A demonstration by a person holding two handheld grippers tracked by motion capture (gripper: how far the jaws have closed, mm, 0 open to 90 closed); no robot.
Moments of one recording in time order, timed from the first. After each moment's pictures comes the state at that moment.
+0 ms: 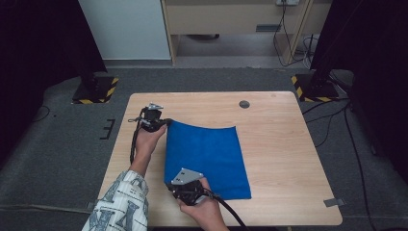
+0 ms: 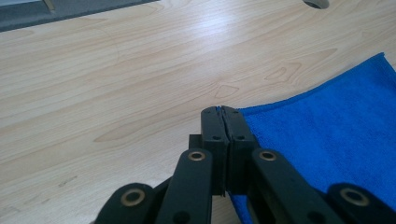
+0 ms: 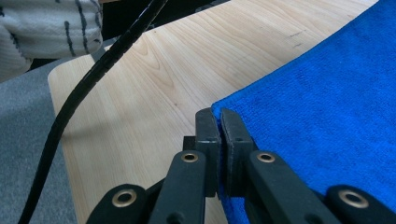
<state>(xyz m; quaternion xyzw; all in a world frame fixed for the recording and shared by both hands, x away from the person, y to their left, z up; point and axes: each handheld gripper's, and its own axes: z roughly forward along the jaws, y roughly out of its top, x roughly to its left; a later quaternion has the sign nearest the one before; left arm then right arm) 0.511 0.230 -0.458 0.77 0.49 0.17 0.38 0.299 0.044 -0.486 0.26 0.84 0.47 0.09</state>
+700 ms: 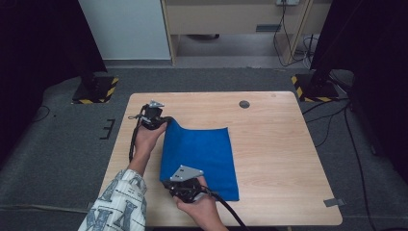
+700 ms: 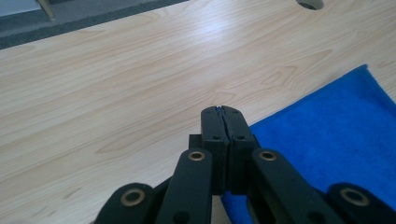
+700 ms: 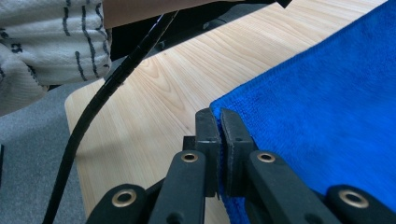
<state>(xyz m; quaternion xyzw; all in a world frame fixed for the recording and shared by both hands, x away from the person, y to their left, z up) 0.515 0.212 -0.450 0.78 0.47 0.18 0.37 0.303 0.042 -0.483 0.27 0.82 0.50 0.07</state>
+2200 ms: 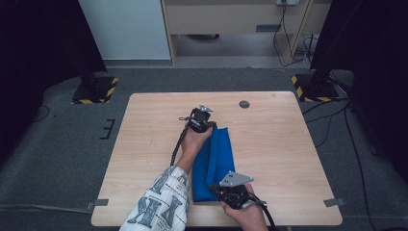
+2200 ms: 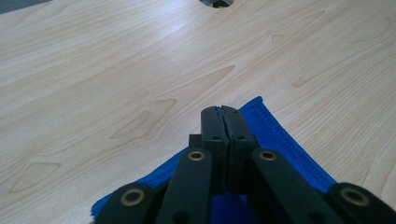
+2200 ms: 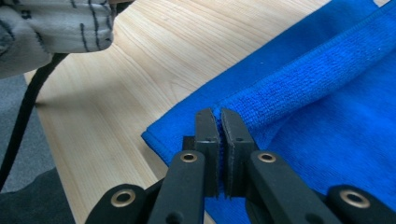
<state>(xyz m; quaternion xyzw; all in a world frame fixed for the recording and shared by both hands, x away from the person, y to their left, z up) 0.530 0.068 -0.485 0.81 0.42 0.13 0.38 0.293 -0.083 -0.498 0.33 0.82 0.45 0.10</state>
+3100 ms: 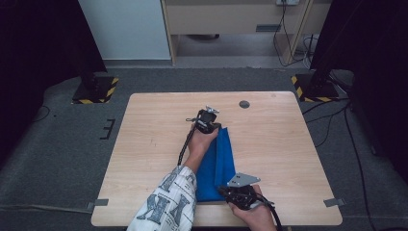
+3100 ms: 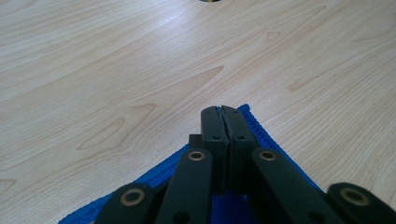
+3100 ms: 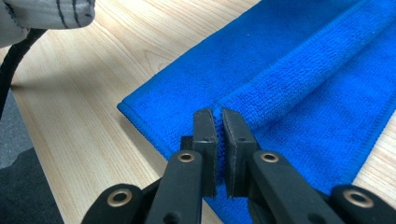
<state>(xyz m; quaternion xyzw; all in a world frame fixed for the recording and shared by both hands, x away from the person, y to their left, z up) 0.534 0.047 -0.495 0.81 0.43 0.13 0.38 0.293 -0.104 -0.506 0.34 0.83 0.42 0.10</state>
